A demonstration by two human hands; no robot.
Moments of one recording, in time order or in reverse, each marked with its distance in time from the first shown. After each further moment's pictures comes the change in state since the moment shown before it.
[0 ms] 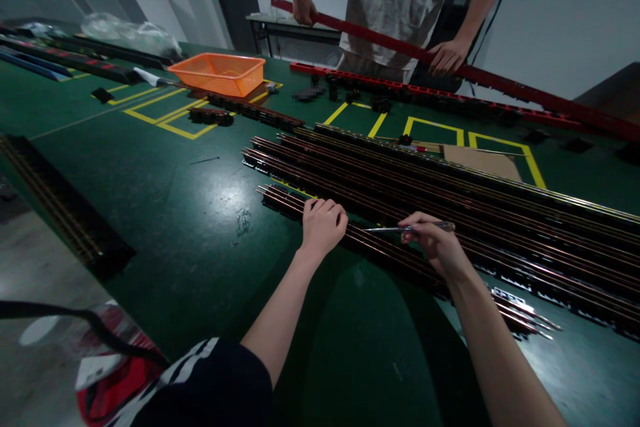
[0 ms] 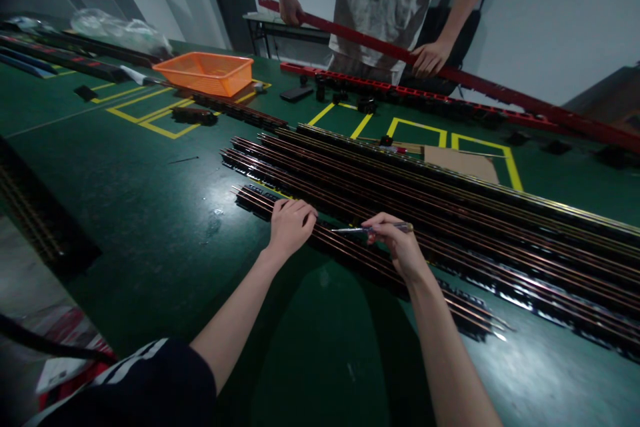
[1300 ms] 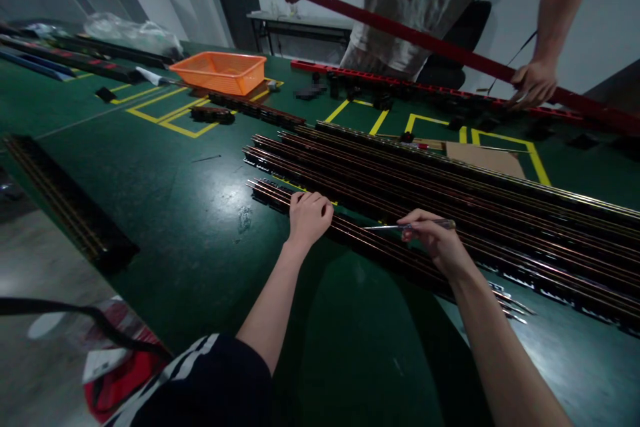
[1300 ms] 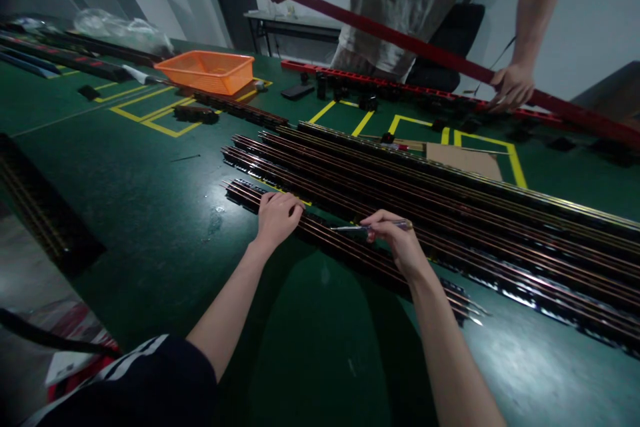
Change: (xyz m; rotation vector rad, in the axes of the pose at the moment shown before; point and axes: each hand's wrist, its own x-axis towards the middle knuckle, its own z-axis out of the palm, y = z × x) left_hand 0.004 -0.025 -0.009 0.054 0.015 -0.048; right_hand -0.001 -0.001 0.002 0.008 -0.017 0.005
